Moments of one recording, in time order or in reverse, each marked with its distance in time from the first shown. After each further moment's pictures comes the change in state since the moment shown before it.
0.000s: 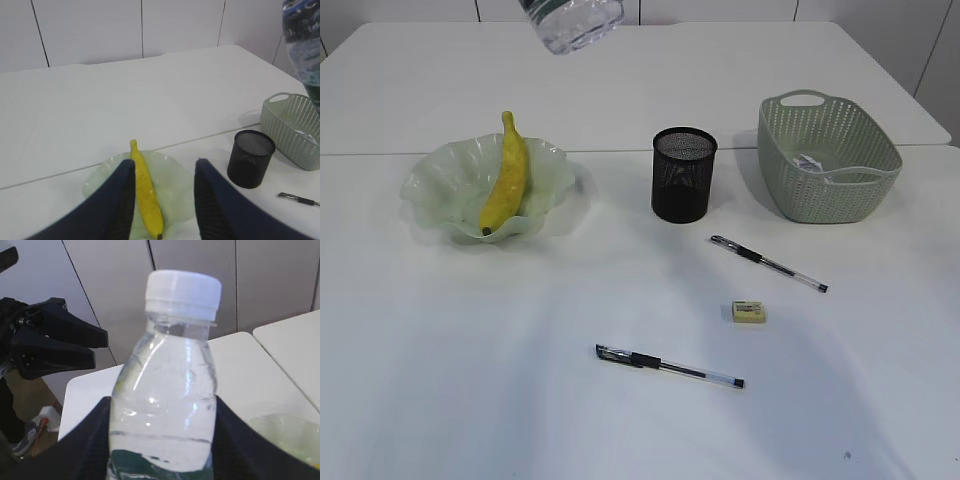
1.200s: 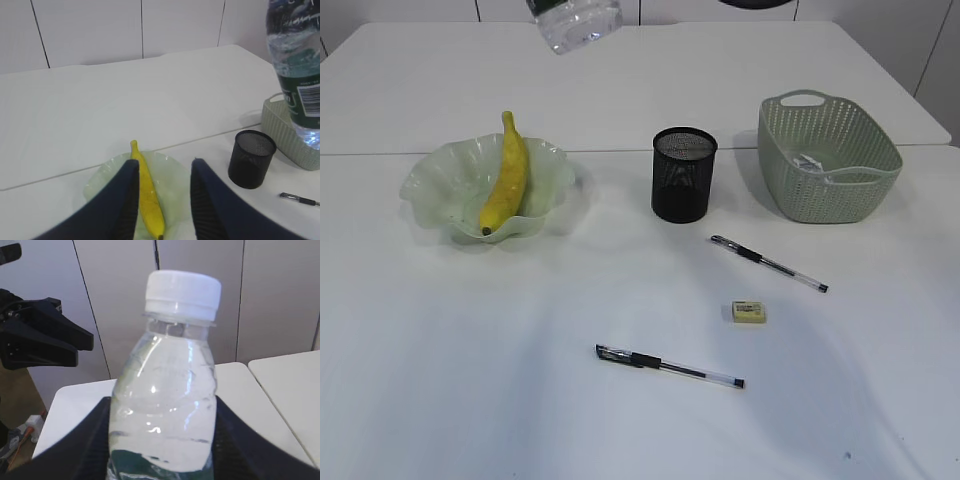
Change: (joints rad) left arm 0.000 0.000 0.000 0.000 -0.002 0.006; right arm -0.054 0.068 0.002 0.163 -0.006 -0.257
